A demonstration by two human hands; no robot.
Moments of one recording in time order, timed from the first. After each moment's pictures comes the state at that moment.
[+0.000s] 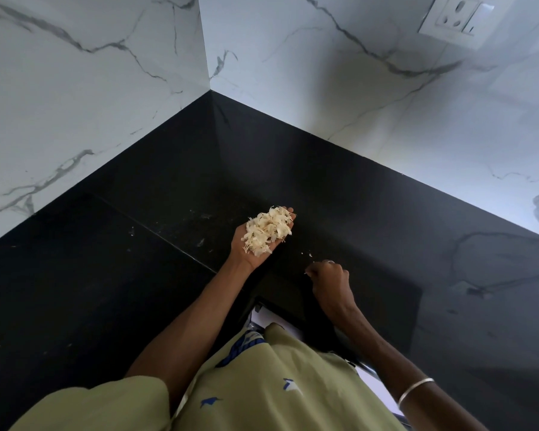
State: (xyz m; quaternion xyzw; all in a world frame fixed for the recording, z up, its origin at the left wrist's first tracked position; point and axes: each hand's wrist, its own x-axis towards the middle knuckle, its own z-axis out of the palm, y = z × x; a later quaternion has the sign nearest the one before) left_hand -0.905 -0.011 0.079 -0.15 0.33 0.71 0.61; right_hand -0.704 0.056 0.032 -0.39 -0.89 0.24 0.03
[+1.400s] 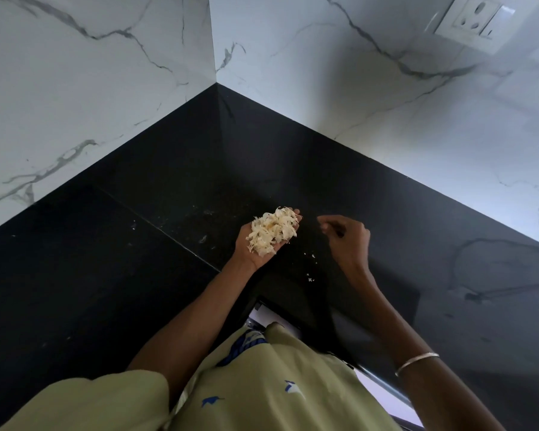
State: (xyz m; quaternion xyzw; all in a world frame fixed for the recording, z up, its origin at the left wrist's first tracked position) left_hand -0.907 -0.009 0.062 -0.10 0.37 0.71 0.59; right_hand -0.740 0.102 0.091 -0.41 -0.80 0.33 0.28
